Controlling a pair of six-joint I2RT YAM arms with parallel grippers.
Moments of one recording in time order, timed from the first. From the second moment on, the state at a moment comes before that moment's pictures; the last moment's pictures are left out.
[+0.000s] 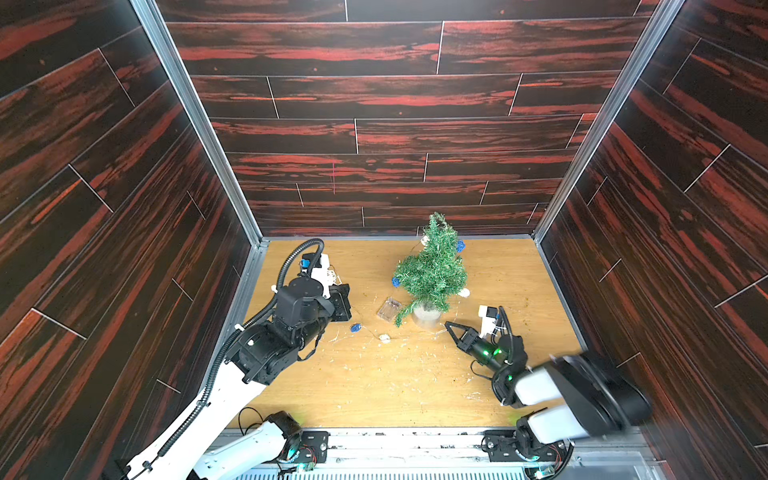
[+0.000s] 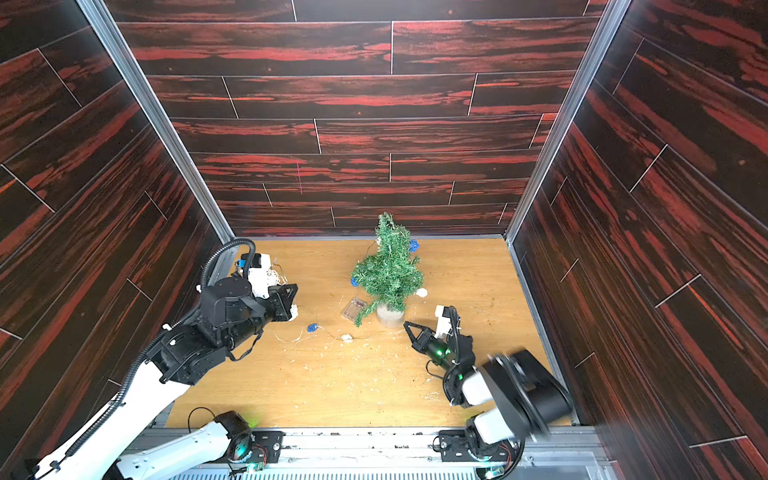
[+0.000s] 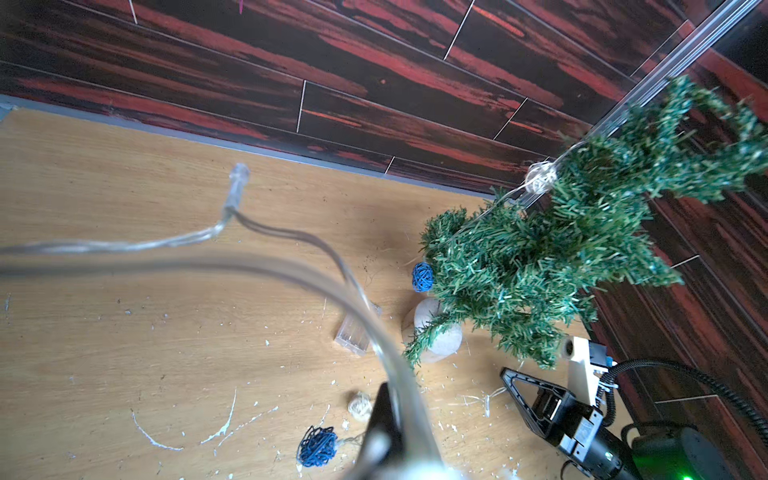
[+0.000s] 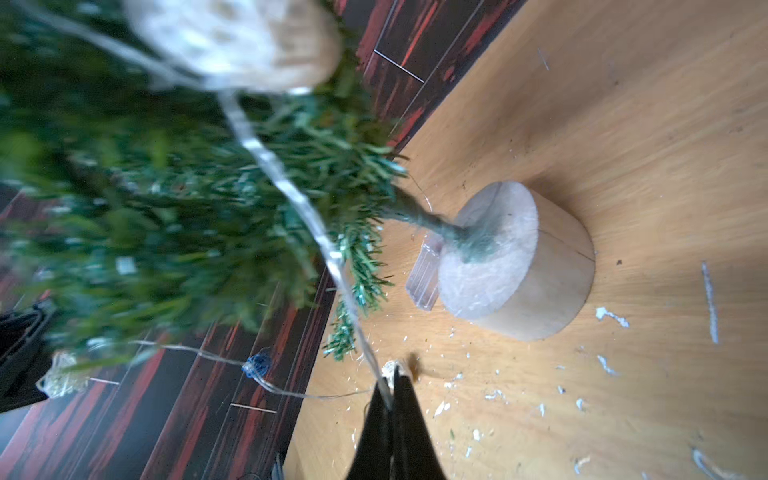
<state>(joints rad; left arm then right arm) -0.64 0.93 1.15 -0.63 -0.18 -0.56 0.41 1.36 0.09 1.16 -0.37 0.99</state>
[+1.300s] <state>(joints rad) -0.64 0.93 1.31 -0.64 0.02 -0.57 0.41 0.81 1.10 -0.56 0.01 0.45</state>
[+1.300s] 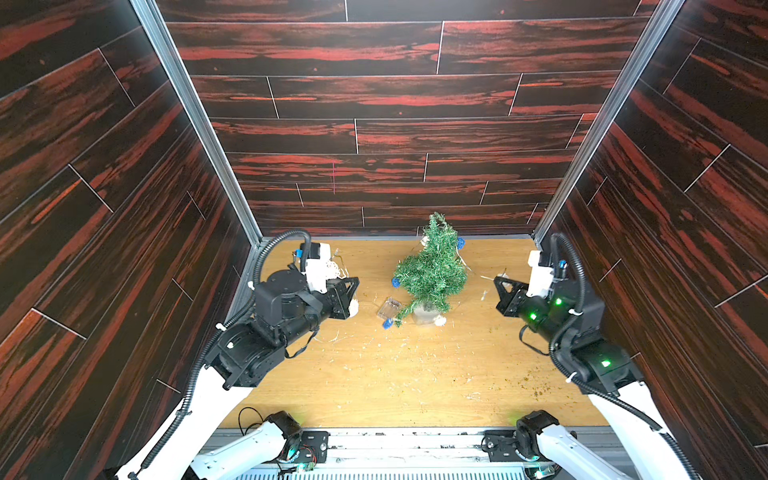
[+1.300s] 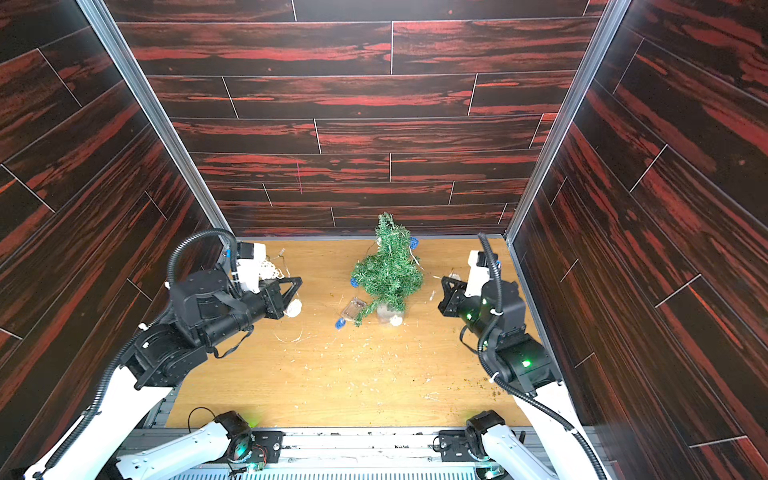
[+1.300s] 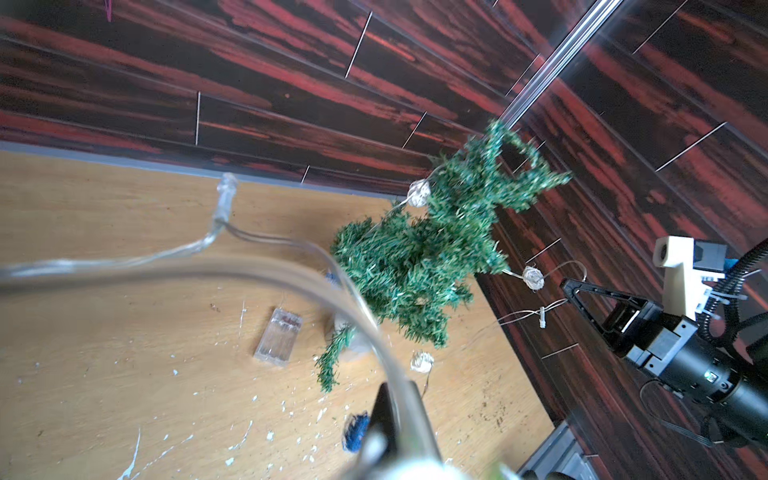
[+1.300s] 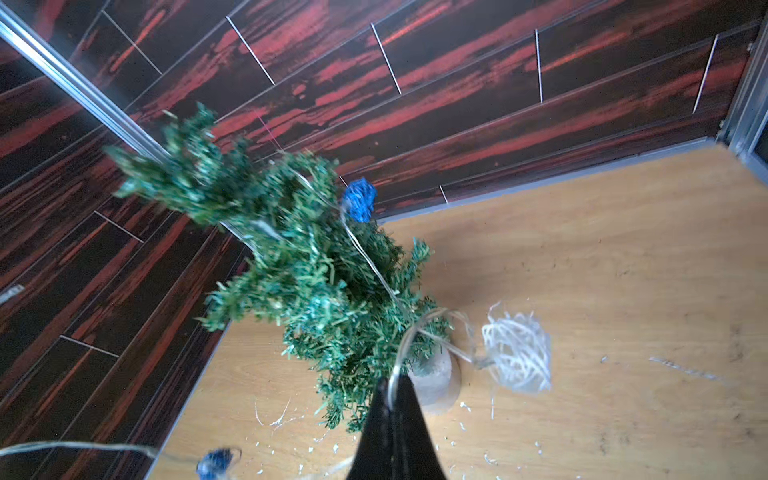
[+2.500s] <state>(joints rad) -0.64 1.46 2.36 -0.75 0.06 -0.37 0.22 1.29 1.90 -0.59 -0.15 0.31</state>
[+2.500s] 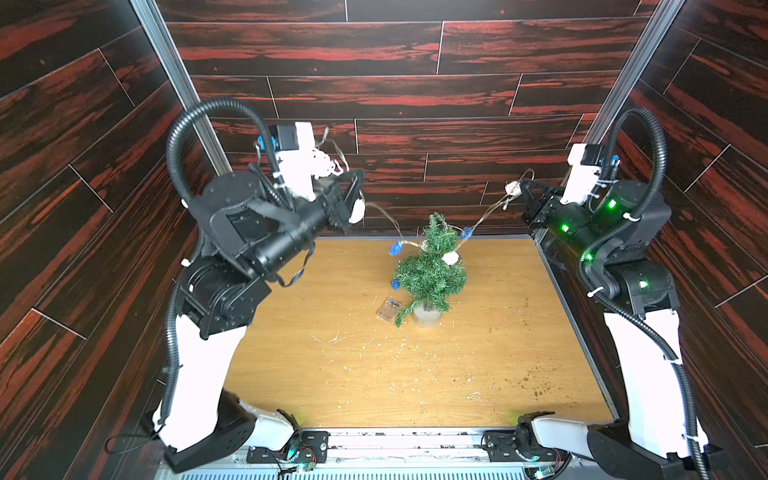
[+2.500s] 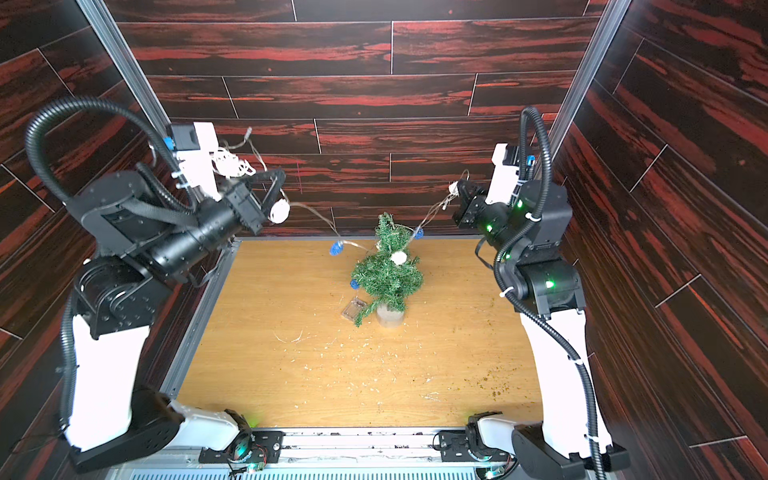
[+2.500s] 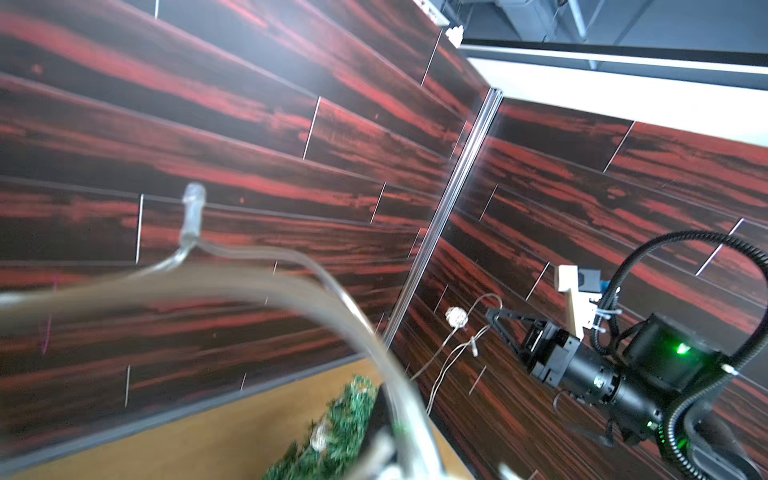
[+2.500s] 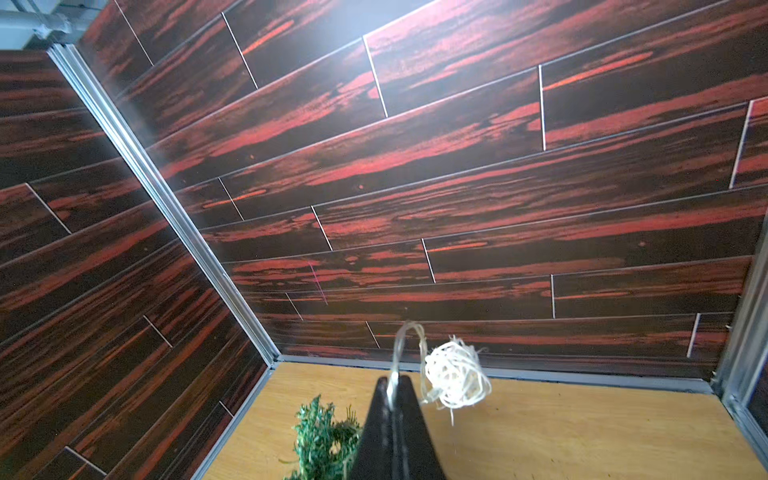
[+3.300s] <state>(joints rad) -0.64 1.60 2.59 -0.74 0.15 -0.39 0.10 1.31 1.94 -0.47 -0.30 0.36</state>
